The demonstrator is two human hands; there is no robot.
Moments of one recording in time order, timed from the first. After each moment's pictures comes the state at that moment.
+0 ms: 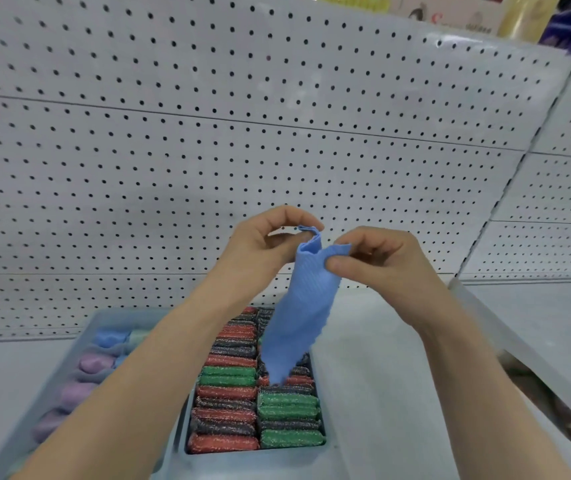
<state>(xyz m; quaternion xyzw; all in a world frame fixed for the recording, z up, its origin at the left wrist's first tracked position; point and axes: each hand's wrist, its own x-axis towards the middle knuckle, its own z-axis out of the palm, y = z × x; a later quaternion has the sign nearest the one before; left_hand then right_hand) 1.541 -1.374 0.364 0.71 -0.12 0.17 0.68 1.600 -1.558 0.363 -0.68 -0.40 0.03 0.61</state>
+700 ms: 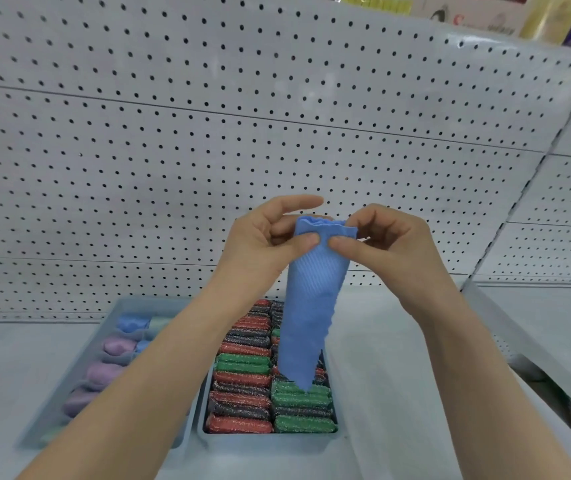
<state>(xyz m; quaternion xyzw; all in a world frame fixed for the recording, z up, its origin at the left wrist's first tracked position) 1.520 -1.363 0.356 0.66 -0.12 0.22 0.71 1.582 -1.537 0.375 -0.69 -0.37 -0.03 0.62</state>
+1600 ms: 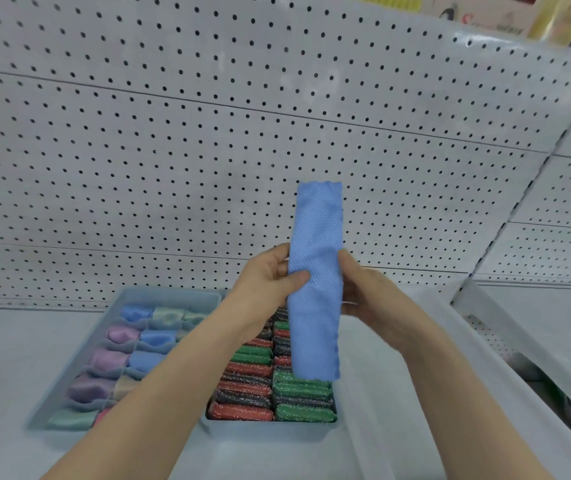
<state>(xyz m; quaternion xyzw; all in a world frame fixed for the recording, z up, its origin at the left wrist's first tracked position) 1.523 -1.365 0.298 0.64 -0.02 0.09 0.77 1.585 -1.537 0.317 -0.73 -0.20 0.24 0.60</state>
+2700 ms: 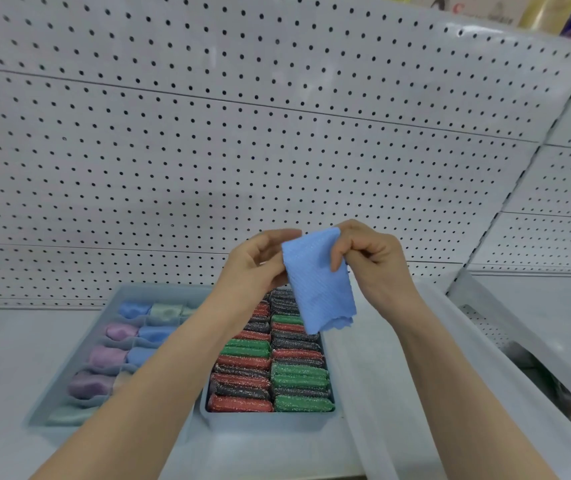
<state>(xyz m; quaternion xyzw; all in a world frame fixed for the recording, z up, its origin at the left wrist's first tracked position) 1.511 -1.363 0.307 0.62 -0.02 0.15 0.77 1.589 -1.528 0.326 -0.71 -0.39 -0.06 0.58</state>
